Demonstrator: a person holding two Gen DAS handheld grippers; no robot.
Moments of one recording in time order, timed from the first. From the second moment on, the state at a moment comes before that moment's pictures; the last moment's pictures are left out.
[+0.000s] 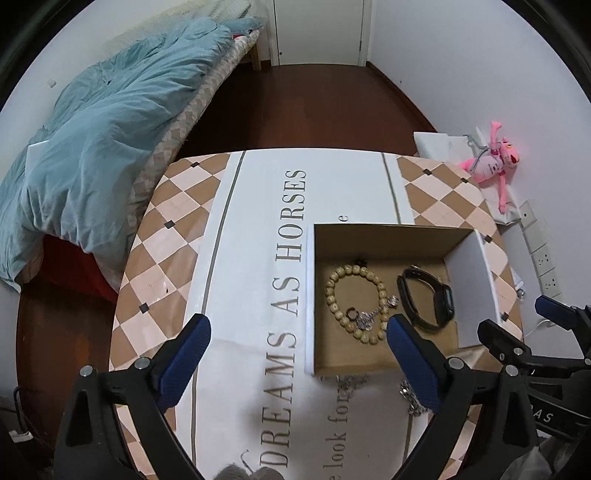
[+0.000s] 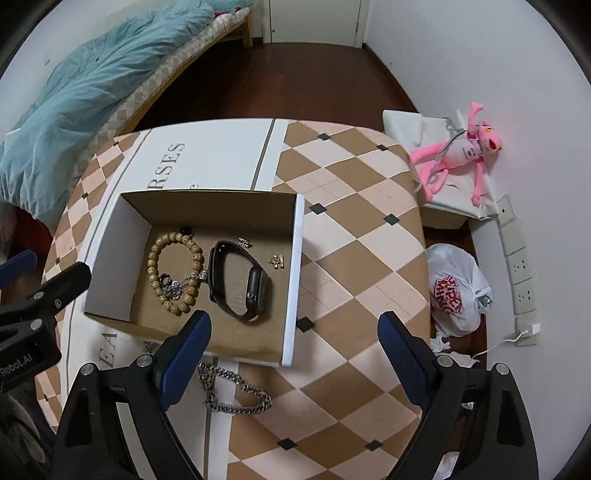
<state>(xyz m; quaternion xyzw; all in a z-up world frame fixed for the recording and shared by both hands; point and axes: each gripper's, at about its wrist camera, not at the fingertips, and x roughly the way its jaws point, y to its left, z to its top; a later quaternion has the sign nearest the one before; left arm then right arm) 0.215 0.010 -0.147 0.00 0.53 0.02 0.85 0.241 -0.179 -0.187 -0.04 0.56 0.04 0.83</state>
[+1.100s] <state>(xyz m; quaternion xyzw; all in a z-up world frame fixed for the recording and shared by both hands) 0.141 0.023 -0.172 0.00 0.52 0.06 0.85 0.166 -0.201 -0.217 0.03 0.55 0.02 0.84</state>
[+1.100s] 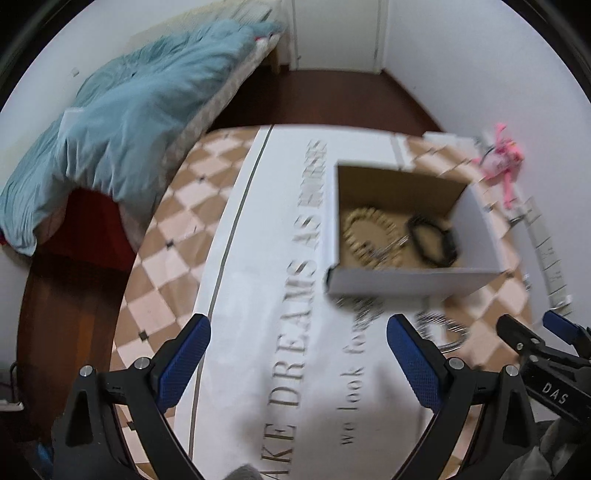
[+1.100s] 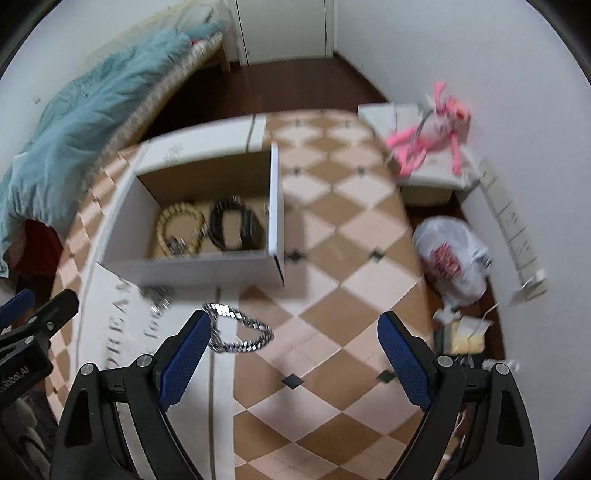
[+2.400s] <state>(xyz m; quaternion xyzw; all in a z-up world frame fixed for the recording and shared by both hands) 0.175 -0.040 -0.231 0.03 0.52 -0.02 0.85 0.161 -0.242 -0.266 0.05 0.55 -0.04 0.83</state>
